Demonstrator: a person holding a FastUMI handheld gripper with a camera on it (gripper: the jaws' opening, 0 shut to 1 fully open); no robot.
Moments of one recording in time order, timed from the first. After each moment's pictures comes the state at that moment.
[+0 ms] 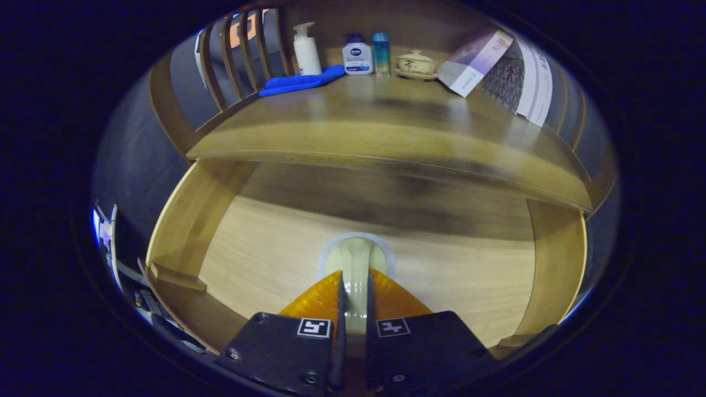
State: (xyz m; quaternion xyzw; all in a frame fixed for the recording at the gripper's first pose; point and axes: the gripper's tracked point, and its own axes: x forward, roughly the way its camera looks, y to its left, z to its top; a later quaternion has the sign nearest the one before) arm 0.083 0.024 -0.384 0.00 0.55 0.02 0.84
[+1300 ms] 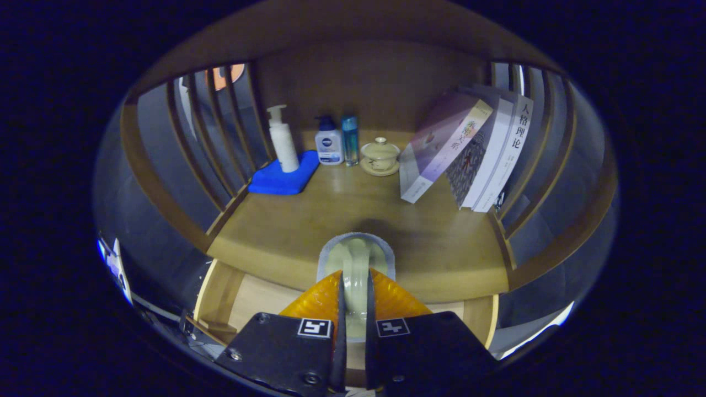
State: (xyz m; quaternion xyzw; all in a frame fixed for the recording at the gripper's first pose) arm 0.190 -0.017 -0.230 0.01 0.47 -0.03 0.88
